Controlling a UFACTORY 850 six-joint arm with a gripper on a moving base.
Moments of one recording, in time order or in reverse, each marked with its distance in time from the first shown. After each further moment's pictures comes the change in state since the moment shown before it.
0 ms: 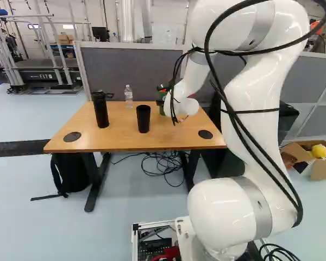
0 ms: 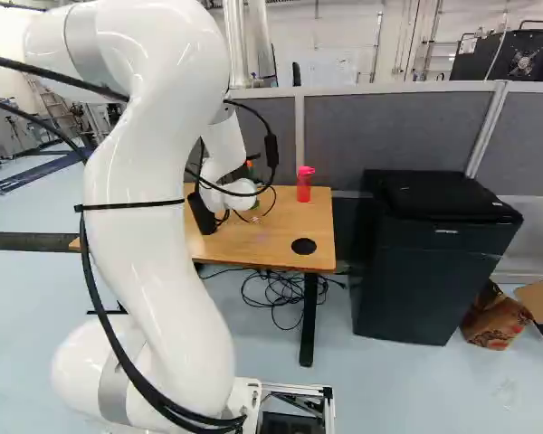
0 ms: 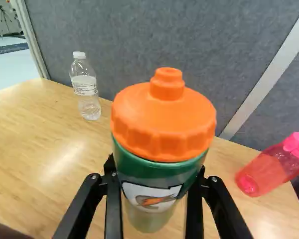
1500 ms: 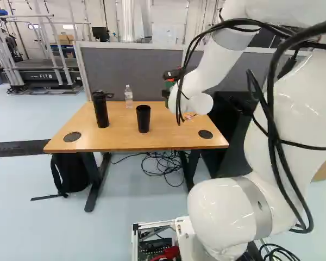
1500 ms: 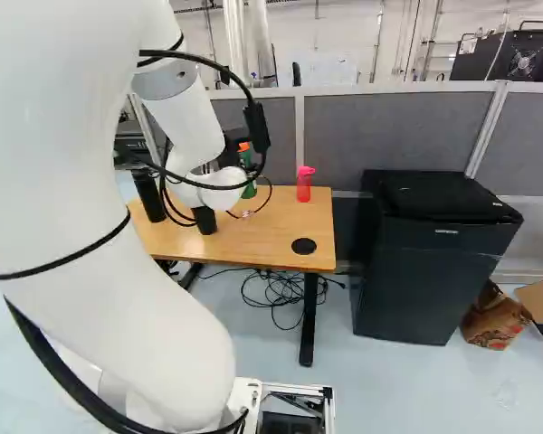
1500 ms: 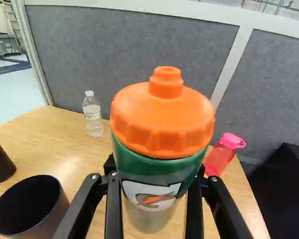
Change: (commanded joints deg) arm 0.0 23.0 15.6 6.5 -2.4 0.0
